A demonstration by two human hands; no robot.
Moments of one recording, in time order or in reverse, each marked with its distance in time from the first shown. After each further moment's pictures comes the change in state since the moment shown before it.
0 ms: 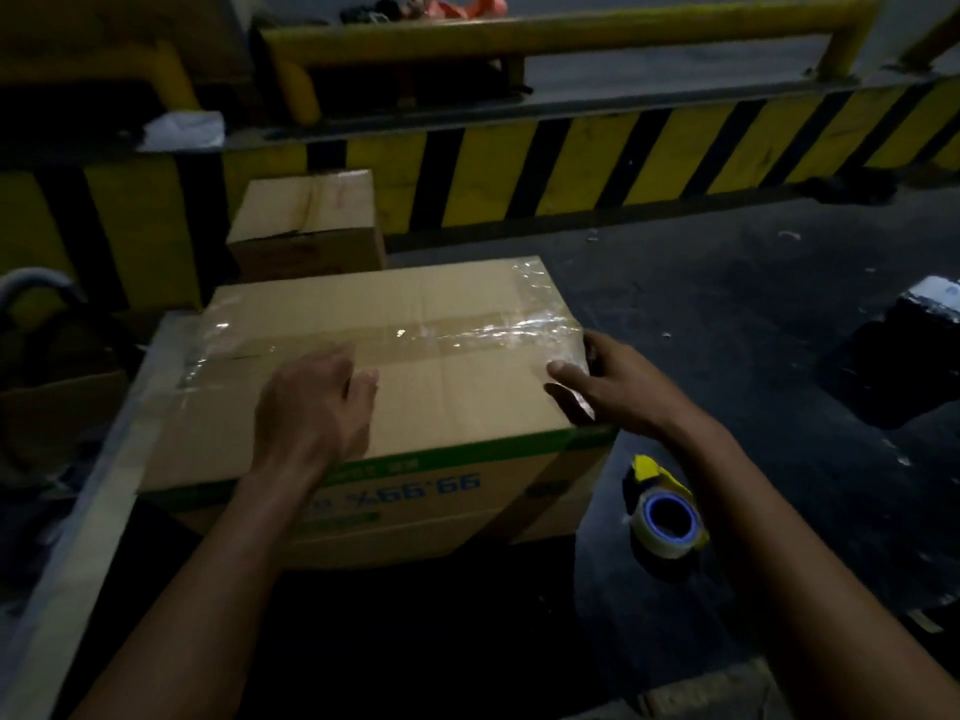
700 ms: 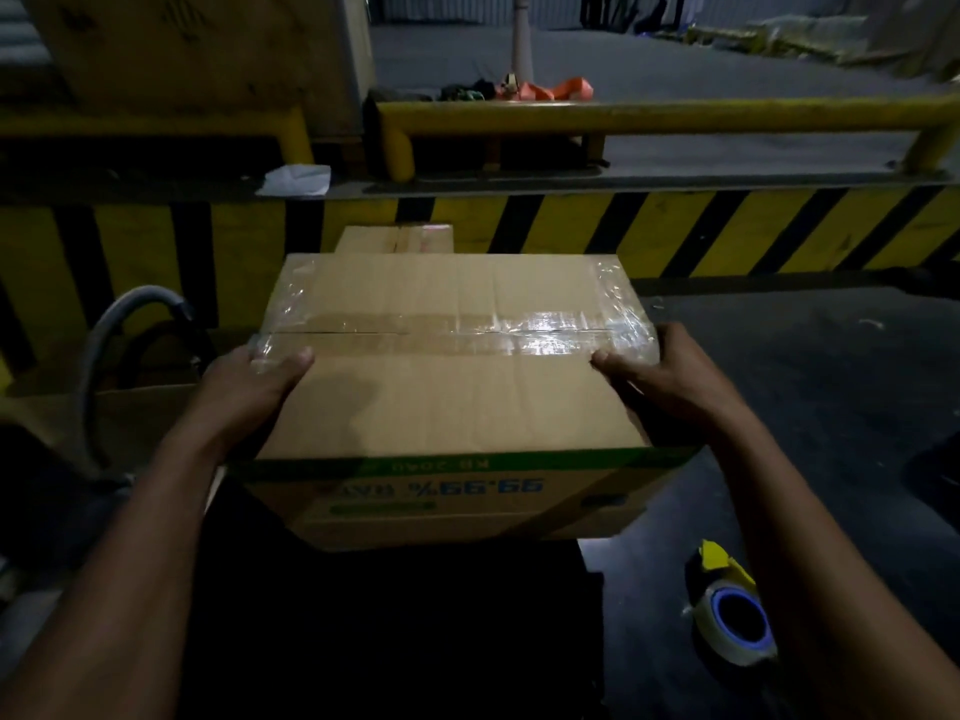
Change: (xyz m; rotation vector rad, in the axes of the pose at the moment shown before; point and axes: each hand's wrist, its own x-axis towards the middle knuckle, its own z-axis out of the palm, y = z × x) left_hand 0.048 -0.119 -0.087 -0.518 -0.013 -0.546; right_hand 0.065 -0.063 -0.014 -0.069 0.163 0.071
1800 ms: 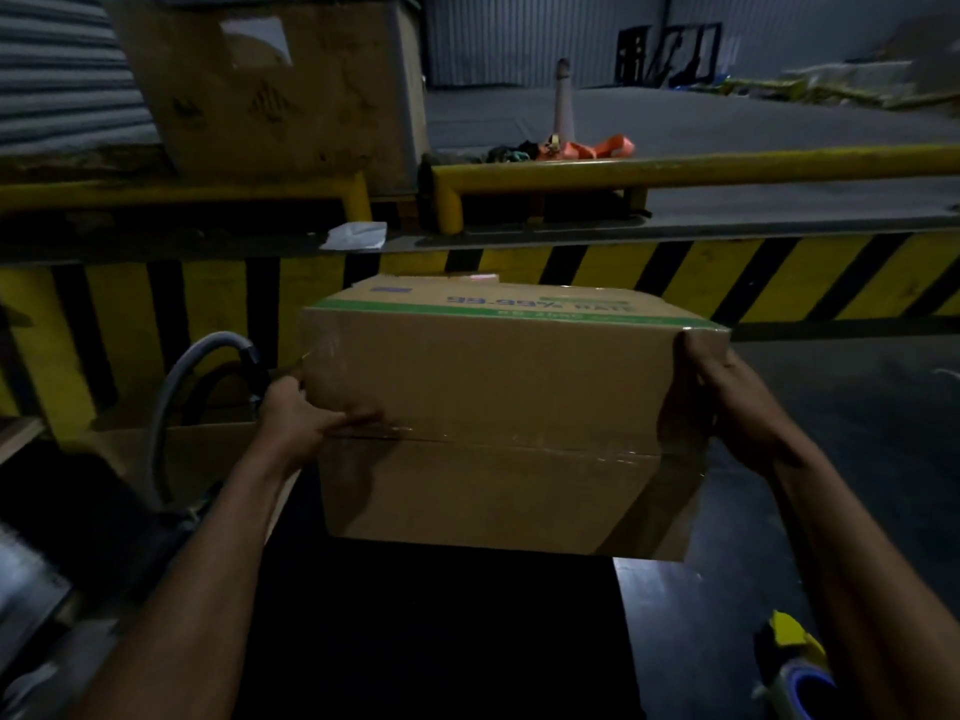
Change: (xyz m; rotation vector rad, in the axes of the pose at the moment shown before) left_hand 0.031 -0.007 -0.019 -0.197 0.021 0.073; right_hand 0.010 -0.030 -0.001 0.771 -0.100 -0.142
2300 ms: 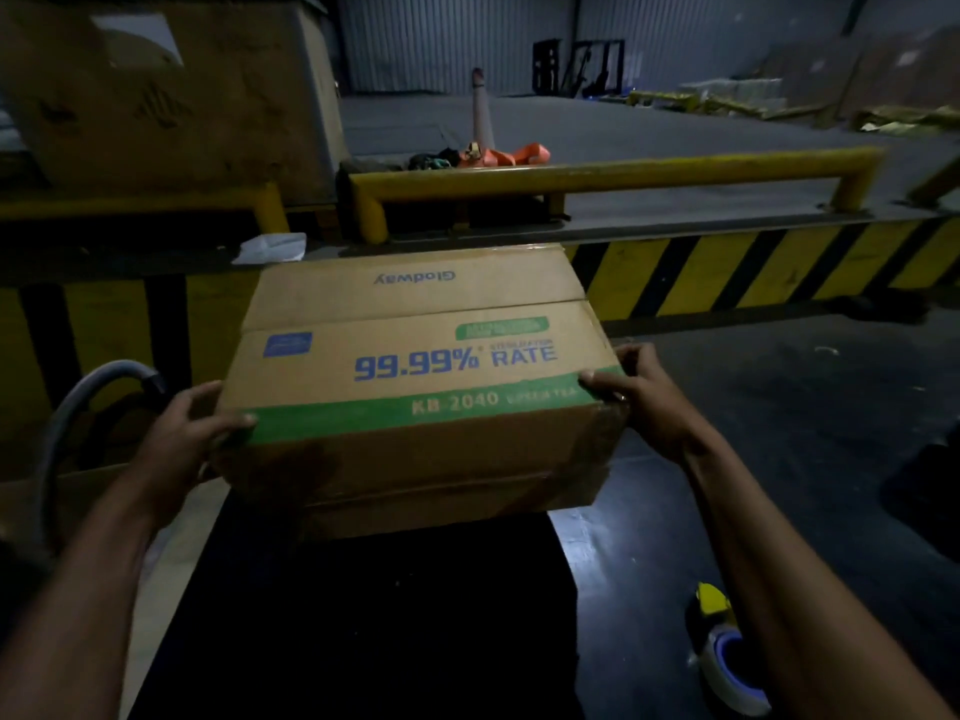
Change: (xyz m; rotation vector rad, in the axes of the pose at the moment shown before) left_hand 0.031 -0.016 -0.010 -0.259 -0.109 -0.102; right_hand 0.012 0.013 -0.015 -0.014 0.047 0.100
